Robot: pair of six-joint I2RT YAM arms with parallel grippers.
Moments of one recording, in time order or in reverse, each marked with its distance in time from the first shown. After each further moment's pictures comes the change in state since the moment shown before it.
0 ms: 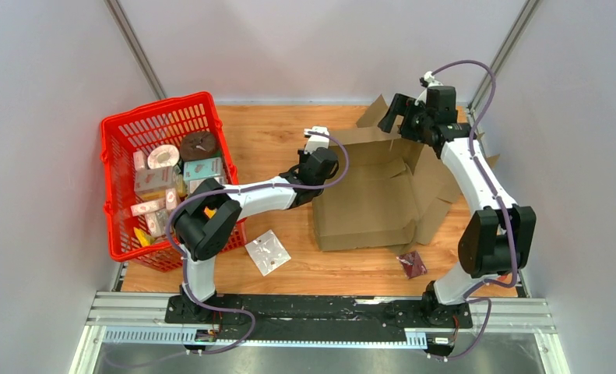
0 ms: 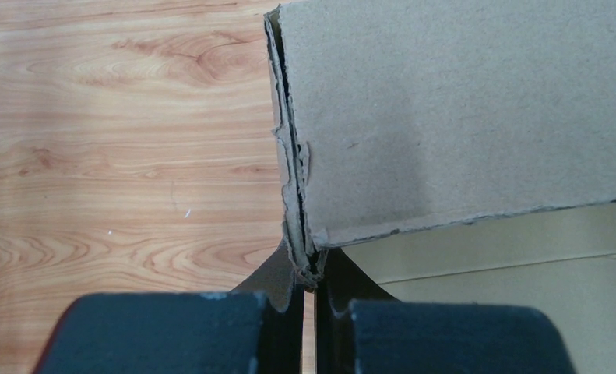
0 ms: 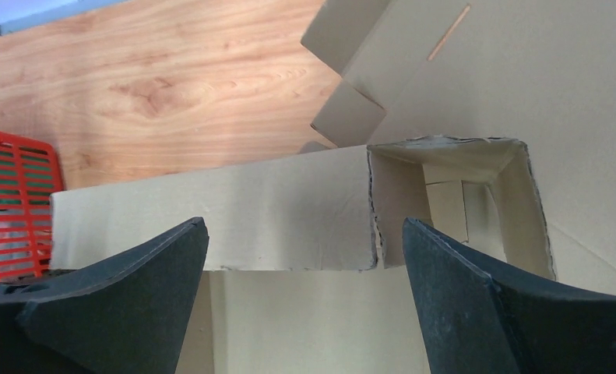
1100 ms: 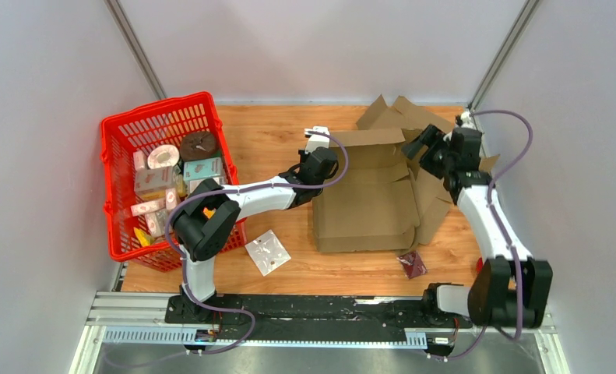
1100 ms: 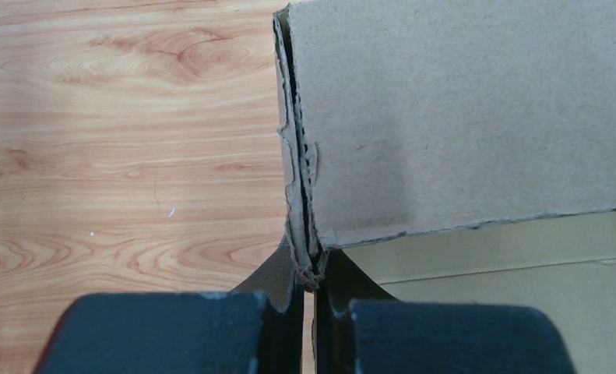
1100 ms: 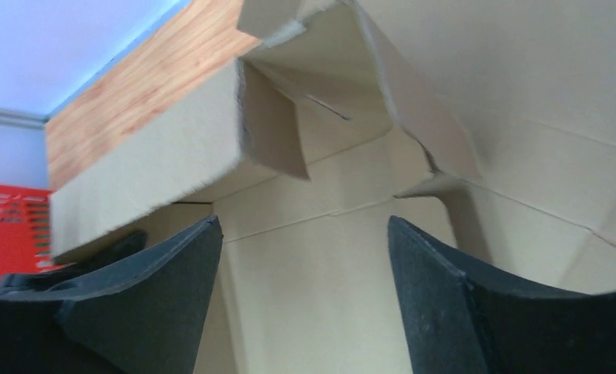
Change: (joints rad) left arm 0.002 -0.009 -0.001 -0.003 0.047 -0.014; right arm -0.138 -0.265 -0.421 0.187 -0.037 0.222
